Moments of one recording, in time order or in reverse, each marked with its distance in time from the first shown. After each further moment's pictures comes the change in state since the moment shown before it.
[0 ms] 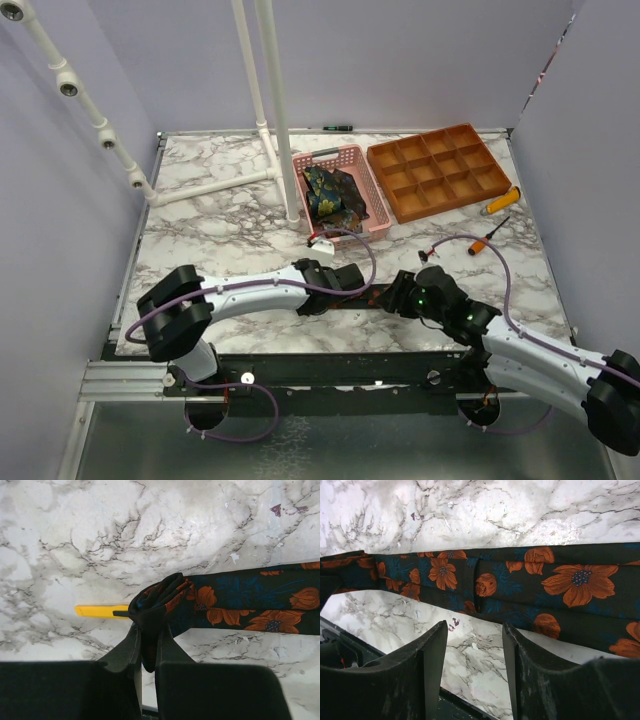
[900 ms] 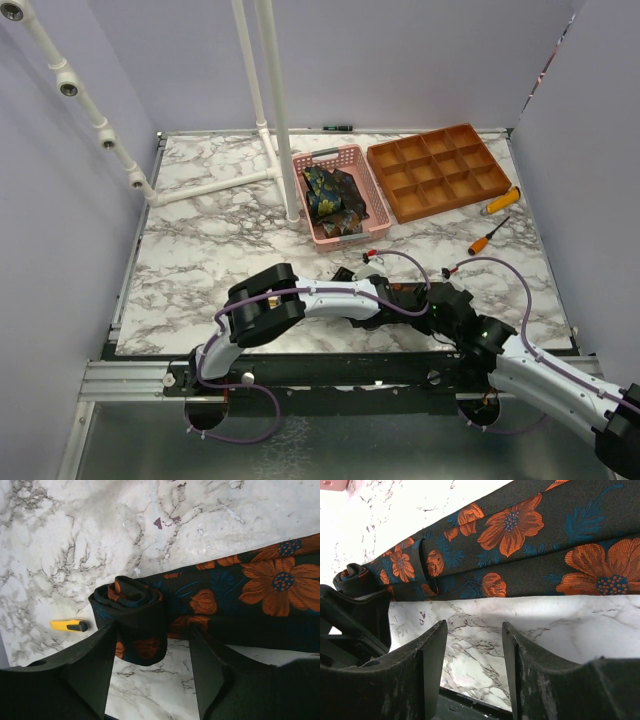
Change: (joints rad) left arm -0.175 0.532 0.443 -0.233 -0.143 -0.083; right arm 0.000 -0.281 -0.109 -0.256 0.096 0.253
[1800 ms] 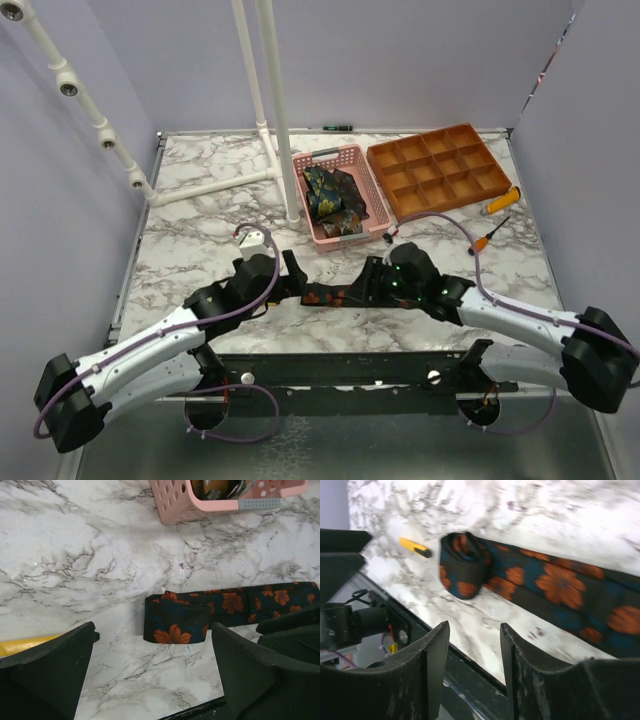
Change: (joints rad) left arm 0.390 -1.189 -0.854 0.727 0.413 0.146; right arm 0.057 0.502 0.333 0.284 -0.275 -0.258
